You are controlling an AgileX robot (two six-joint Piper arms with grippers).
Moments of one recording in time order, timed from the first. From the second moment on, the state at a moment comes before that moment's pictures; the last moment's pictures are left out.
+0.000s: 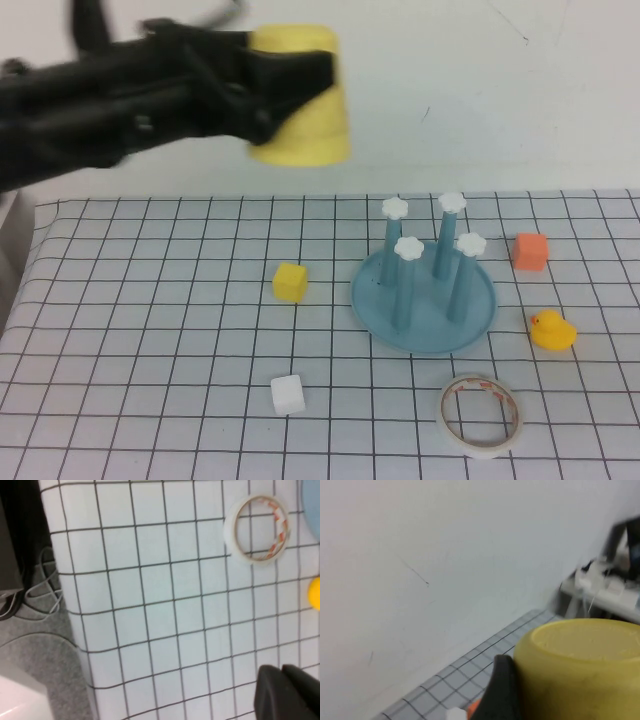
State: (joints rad) right arm 1.08 0.93 -0.90 -0.29 1.29 -0.34; left arm -0.26 1.44 -1.20 -1.69 0.74 1.51
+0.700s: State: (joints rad) right arm 1.08 0.93 -0.87 -0.27 1.29 -0.25; left arm -0.44 1.96 -1.56 -1.69 0.55 1.91
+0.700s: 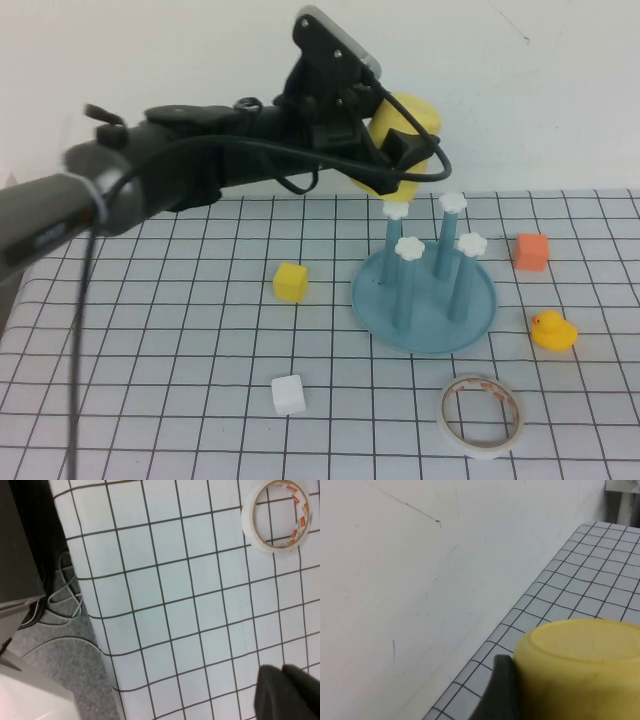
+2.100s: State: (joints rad) right arm 1.08 0.93 -0.87 -0.27 1.29 -0.25; left arm -0.44 2.30 -1.84 -1.70 0.49 1.72
